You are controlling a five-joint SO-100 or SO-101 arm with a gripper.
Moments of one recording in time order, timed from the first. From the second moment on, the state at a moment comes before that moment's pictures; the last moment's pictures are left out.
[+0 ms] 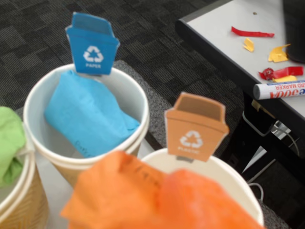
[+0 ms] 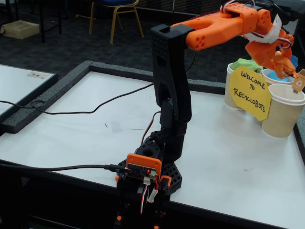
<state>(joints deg) 40.3 102.9 93.9 54.3 20.8</state>
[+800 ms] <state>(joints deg) 41.6 97.2 100.3 39.6 27.9</state>
